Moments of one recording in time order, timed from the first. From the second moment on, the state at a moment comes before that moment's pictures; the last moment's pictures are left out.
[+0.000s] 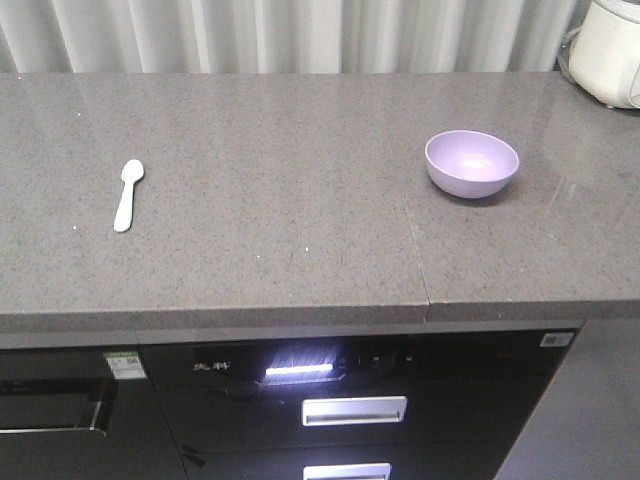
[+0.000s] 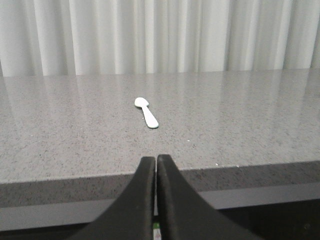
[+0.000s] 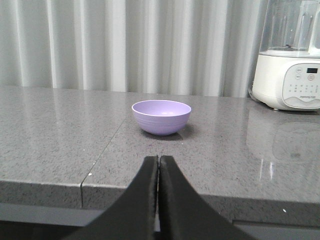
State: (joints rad) left arm -0.06 -0.01 0.02 0.10 0.10 -0.17; right arm 0.08 -0.01 0.03 -0.02 0.02 0.00
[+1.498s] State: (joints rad) left arm -0.06 -0.01 0.02 0.10 0.10 -0.17; right arm 0.08 -0.01 0.03 -0.02 0.02 0.00
